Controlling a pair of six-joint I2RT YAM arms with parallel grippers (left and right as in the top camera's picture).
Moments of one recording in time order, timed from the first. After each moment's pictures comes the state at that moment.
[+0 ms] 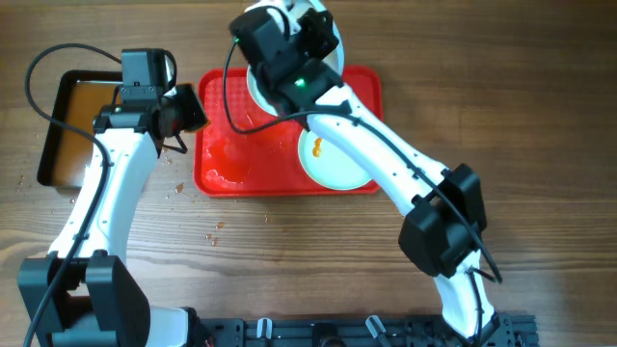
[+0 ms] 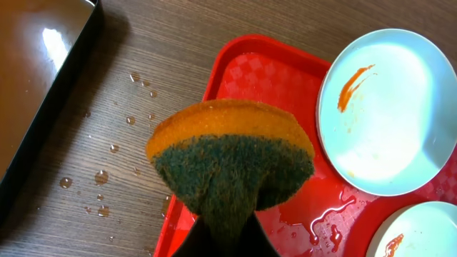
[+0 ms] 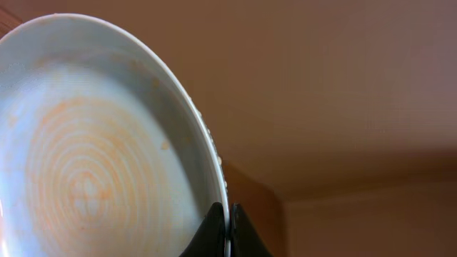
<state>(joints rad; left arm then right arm) 0.00 1.59 1.22 -0.60 0.03 -0.36 0.74 2.16 2.03 -0.52 1.11 -0.49</state>
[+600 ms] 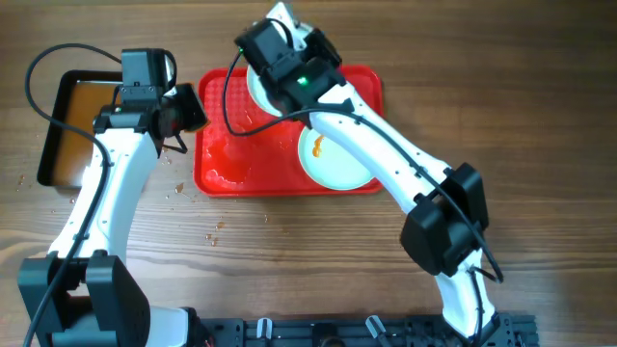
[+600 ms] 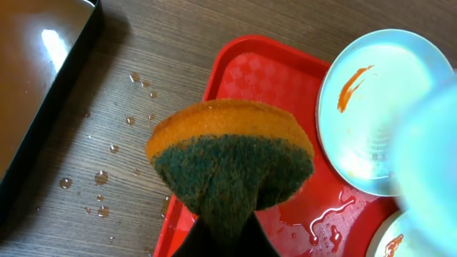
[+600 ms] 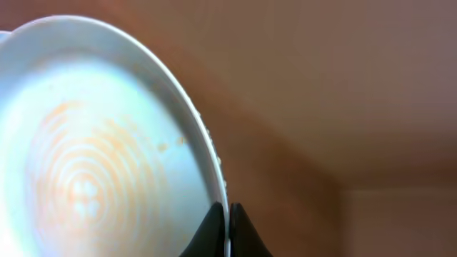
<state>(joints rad) 0.00 1.59 1.22 -0.60 0.03 -0.36 0.71 2.16 2.04 -0.80 0.81 -0.13</state>
